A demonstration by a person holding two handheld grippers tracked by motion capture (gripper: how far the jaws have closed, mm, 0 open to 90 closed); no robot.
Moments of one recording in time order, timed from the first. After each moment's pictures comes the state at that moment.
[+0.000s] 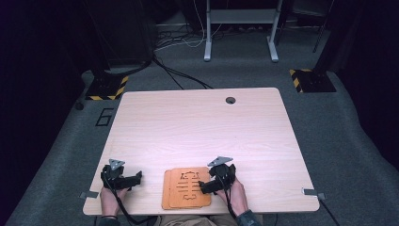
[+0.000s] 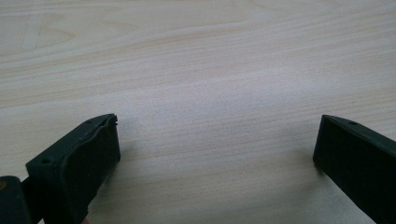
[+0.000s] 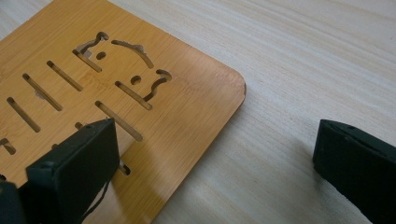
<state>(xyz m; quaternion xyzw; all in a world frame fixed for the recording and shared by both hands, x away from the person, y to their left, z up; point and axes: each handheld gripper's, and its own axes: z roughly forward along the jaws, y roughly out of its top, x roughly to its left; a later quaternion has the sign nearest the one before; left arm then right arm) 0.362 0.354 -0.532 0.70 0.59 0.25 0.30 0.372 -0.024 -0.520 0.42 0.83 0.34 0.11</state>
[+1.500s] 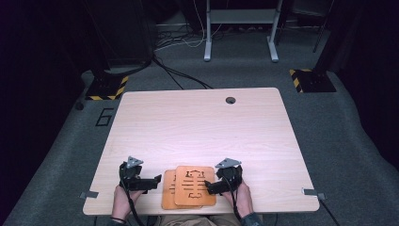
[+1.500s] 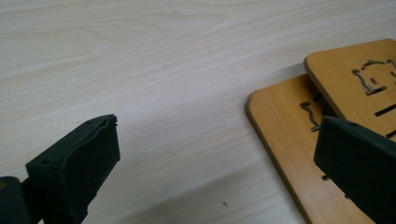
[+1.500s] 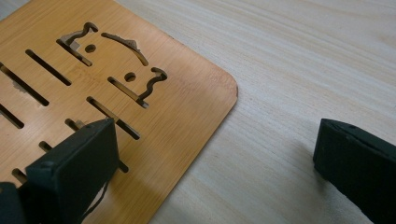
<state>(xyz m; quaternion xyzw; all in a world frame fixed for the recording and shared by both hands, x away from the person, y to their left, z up) 0.348 0.287 -0.488 0.76 0.53 0.16 0.34 0.366 -0.045 -0.526 0.43 0.82 0.36 0.13</state>
